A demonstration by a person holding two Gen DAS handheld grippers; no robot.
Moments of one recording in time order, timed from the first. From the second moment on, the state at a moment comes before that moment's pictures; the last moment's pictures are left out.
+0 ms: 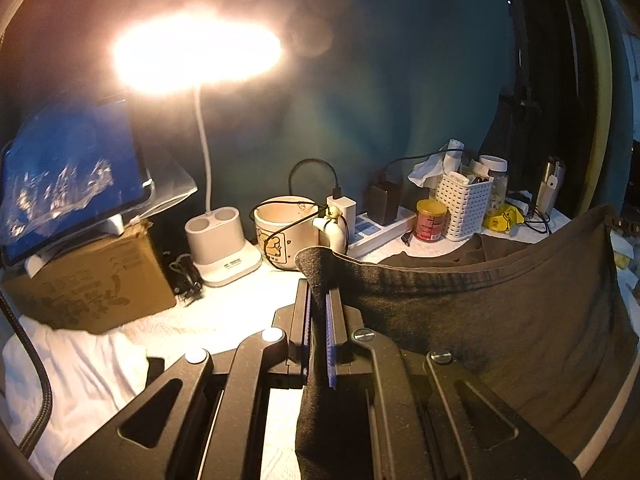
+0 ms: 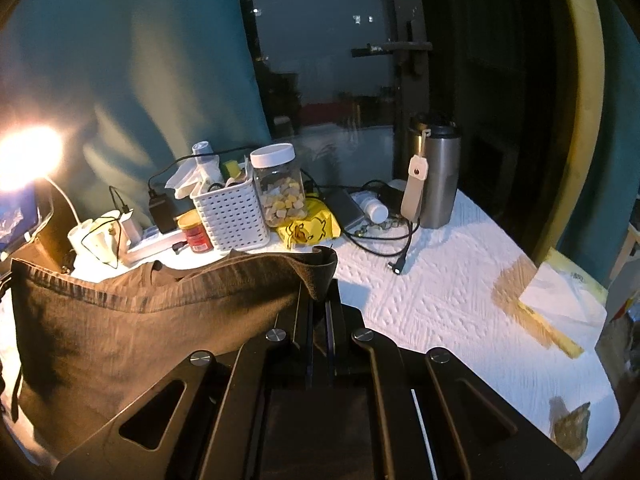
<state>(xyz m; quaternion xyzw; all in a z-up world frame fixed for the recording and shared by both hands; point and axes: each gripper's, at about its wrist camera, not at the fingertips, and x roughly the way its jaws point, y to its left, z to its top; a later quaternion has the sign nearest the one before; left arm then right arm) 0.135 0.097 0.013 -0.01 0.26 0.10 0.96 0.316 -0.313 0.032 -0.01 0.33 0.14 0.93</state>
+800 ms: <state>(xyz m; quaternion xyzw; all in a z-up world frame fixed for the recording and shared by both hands) 0.208 0.123 0.004 0.01 0.25 0.14 0.96 0.410 -0.292 0.006 -0.01 0.32 0.15 0.93</state>
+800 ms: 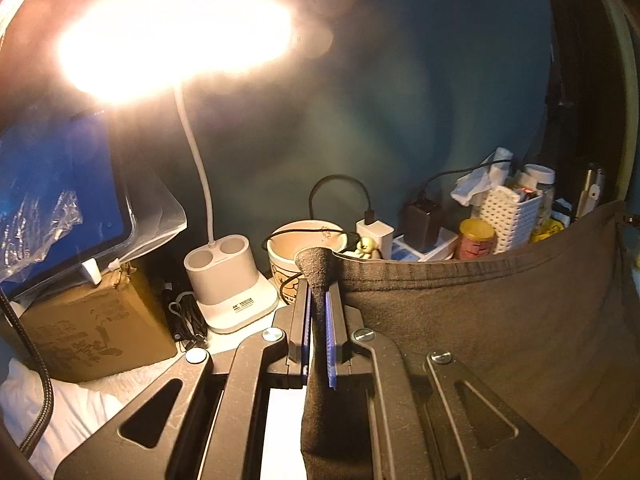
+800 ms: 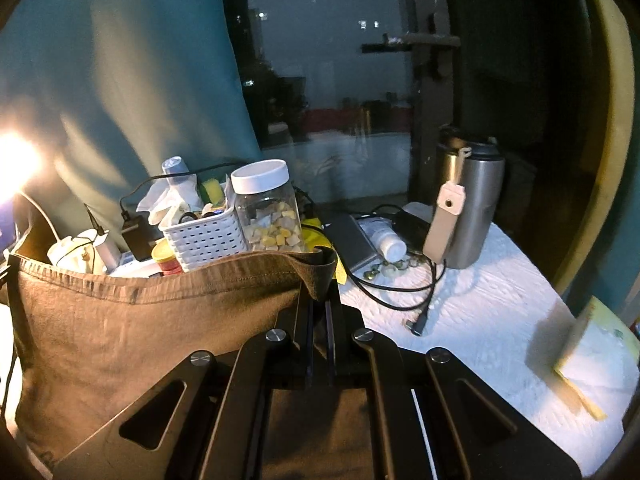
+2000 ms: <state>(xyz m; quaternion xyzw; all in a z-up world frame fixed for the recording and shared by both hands) 0.222 0.181 -0.067 -0.07 0.37 0.21 0.90 0.438 -0.307 -0.044 -0.03 0.40 0.09 0.91</state>
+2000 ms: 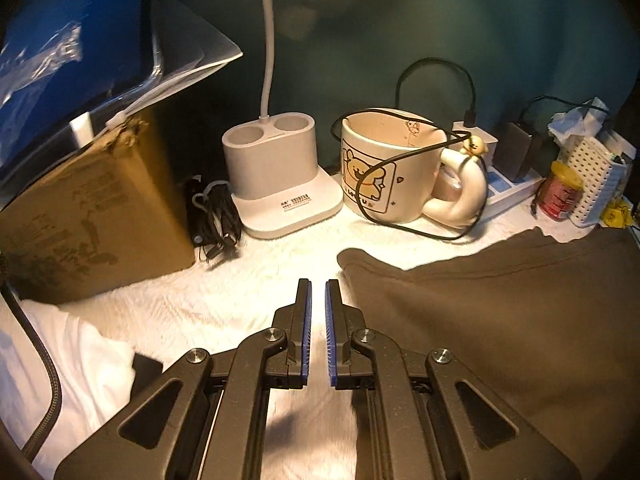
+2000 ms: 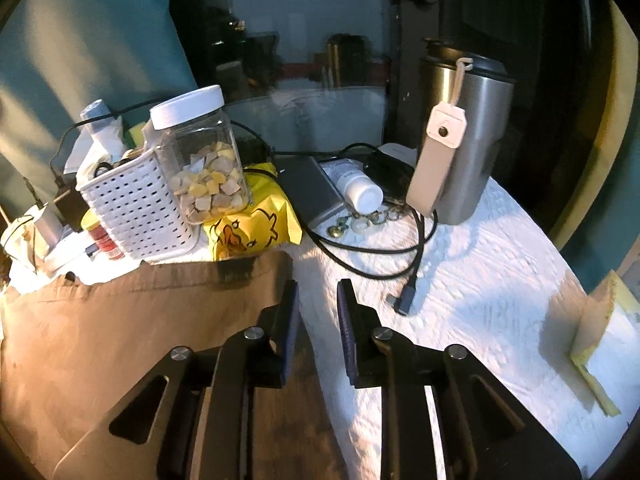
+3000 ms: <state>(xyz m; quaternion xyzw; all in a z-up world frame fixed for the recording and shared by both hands) 0.105 0.143 -0.057 -0.11 0.37 0.19 0.90 0.324 -0.332 -0.002 0.01 0.37 0.10 0.92</state>
